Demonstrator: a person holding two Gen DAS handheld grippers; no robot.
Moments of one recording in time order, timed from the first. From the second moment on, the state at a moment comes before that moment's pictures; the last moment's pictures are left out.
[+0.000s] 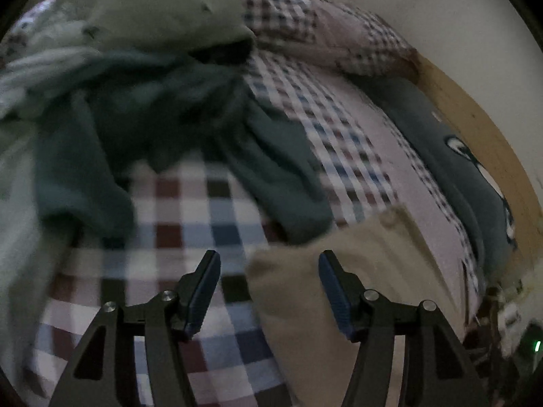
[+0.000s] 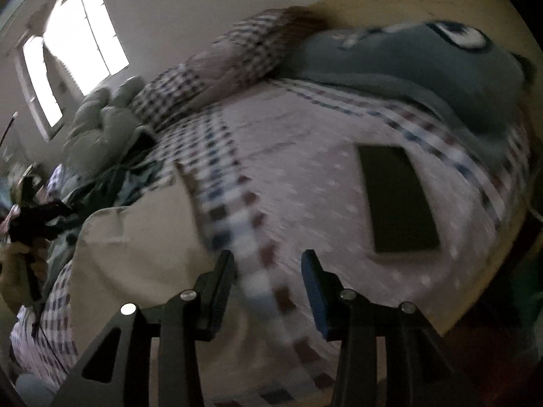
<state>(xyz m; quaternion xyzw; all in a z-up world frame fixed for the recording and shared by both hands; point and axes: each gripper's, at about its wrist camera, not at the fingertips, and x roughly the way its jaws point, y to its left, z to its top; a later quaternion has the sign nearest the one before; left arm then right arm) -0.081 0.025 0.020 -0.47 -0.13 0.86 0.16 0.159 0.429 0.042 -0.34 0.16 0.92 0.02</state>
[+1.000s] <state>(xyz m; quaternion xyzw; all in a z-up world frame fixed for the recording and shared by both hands) -0.109 0.027 -0.002 -0.45 -0.18 0.86 0.18 -0.145 0.340 0.004 -0.48 0.00 0.87 -0.12</state>
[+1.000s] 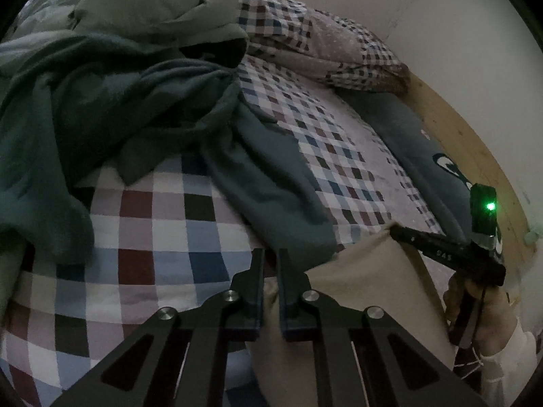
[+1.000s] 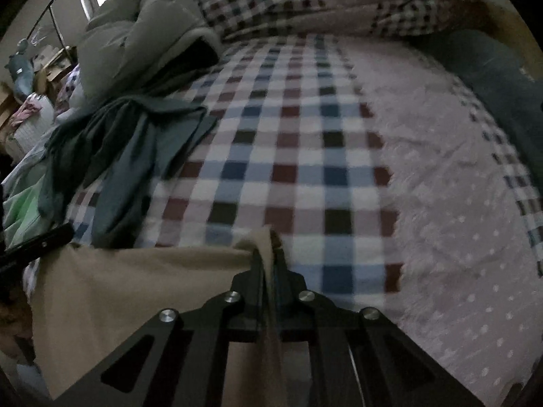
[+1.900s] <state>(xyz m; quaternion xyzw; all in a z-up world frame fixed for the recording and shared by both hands) -0.097 0.020 -0.011 -0.47 -0.24 0.83 0.19 -0.124 0.310 0.025 -0.45 0.01 0.89 -0.12</state>
